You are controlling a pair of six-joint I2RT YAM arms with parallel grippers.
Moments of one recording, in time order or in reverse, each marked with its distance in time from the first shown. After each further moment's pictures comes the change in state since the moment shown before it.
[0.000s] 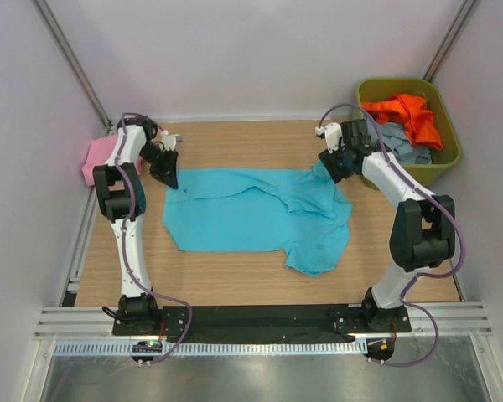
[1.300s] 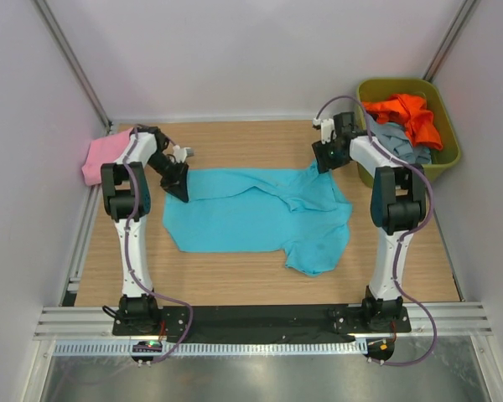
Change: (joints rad) left arm -0.053 -0.003 -0.143 -0.012 0.080 -0.022; right arm -0.046 0.424 0.355 0.025 -0.154 0.157
